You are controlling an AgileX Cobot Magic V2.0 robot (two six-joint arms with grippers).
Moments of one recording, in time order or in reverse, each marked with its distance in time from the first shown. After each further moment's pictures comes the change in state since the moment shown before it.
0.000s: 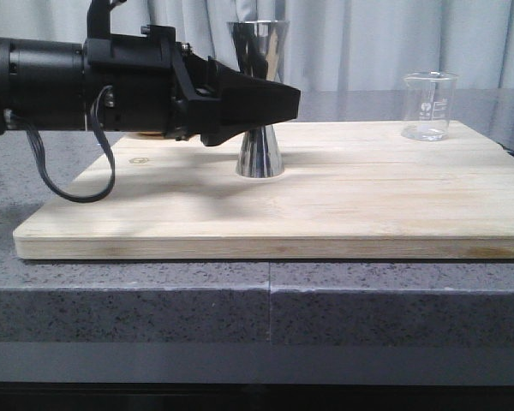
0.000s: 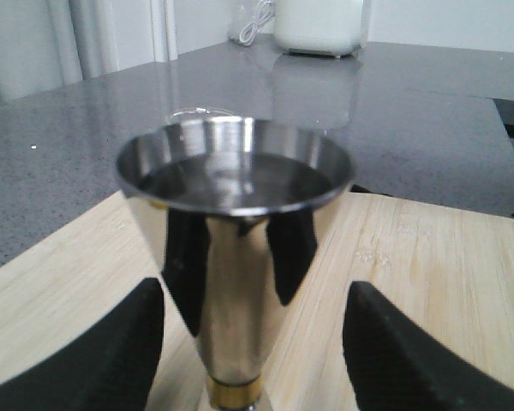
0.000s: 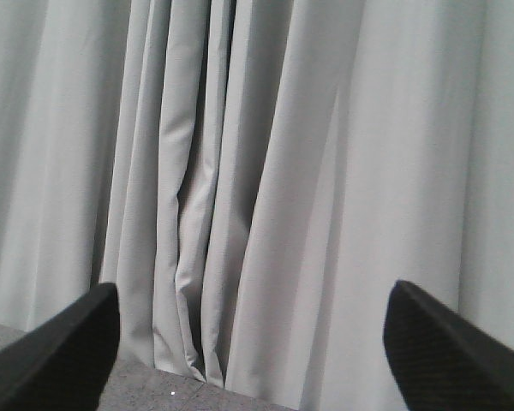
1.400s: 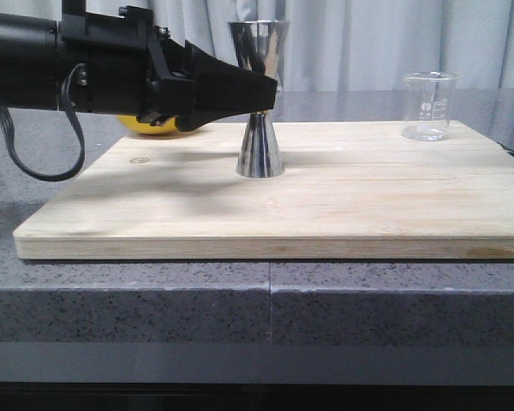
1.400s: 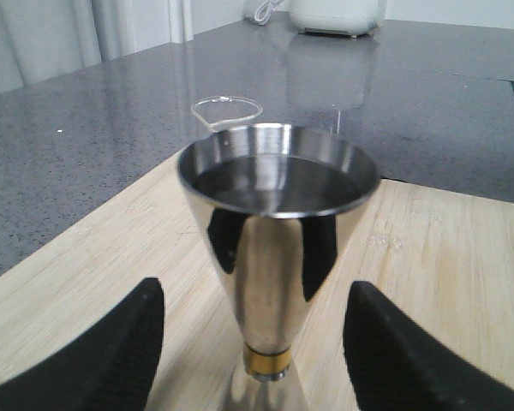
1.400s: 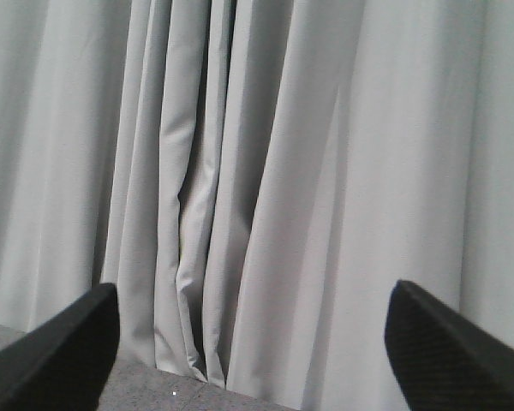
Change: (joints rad) left arm 0.047 -0.057 0.000 0.090 0.051 -0.092; right arm 0.000 0.000 0.000 0.000 0.000 0.002
